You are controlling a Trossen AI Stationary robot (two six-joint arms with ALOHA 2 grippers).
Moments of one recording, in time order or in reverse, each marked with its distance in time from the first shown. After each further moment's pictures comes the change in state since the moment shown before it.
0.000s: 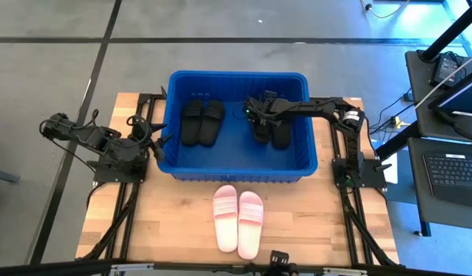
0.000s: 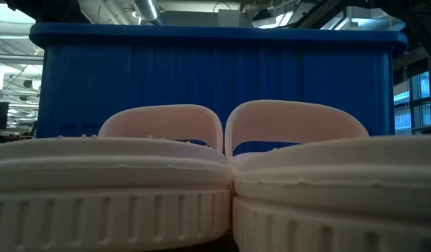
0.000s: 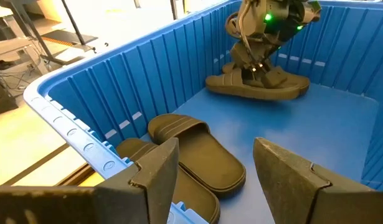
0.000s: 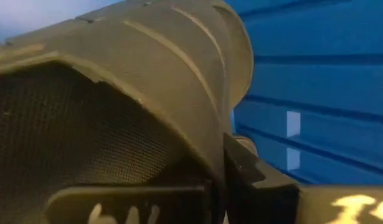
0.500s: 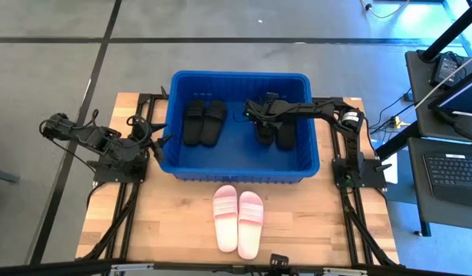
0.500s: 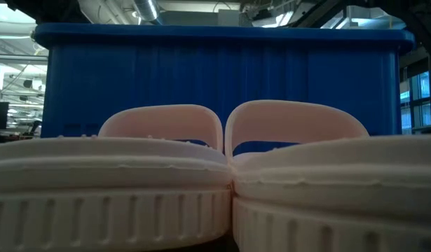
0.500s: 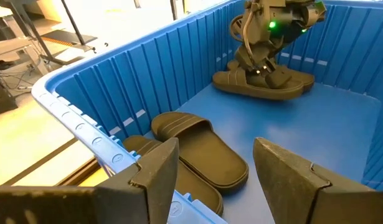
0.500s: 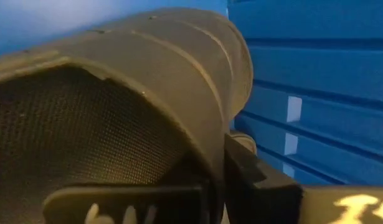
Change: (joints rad) left arm 0.000 0.000 0.000 0.000 0.000 0.000; right arm 0.027 0.002 -0.002 -0.070 0.042 0.035
